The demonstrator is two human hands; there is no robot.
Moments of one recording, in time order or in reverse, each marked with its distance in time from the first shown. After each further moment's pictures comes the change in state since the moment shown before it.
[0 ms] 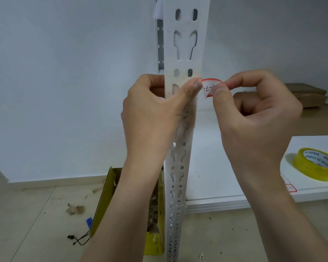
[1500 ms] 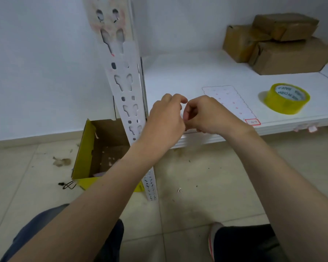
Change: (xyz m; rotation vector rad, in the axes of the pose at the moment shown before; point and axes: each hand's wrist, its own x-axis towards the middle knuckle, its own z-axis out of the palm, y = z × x) left_hand -0.108 -0.103 0.098 0.592 -0.650 0.086; right_hand -0.065 0.147 -0.074 -0.384 -1.073 0.661
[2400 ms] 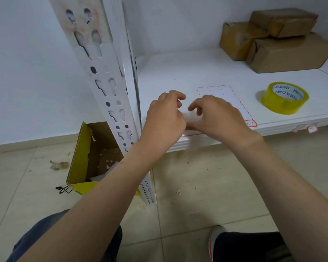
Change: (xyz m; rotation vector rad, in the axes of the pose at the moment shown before) left_hand 0.019 0.008 0.019 -0.118 0.056 -0.076; right_hand -0.007 0.024 -0.011 -0.422 0.218 0.026
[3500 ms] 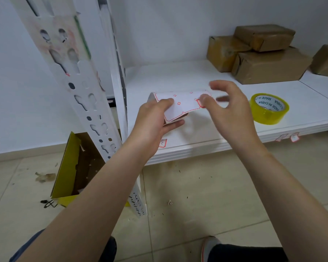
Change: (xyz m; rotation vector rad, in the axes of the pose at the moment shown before) left_hand 0.020 0.028 -0.006 -1.205 -0.077 -0.519; right_hand -0.006 0.028 -0.032 0.657 0.440 0.123
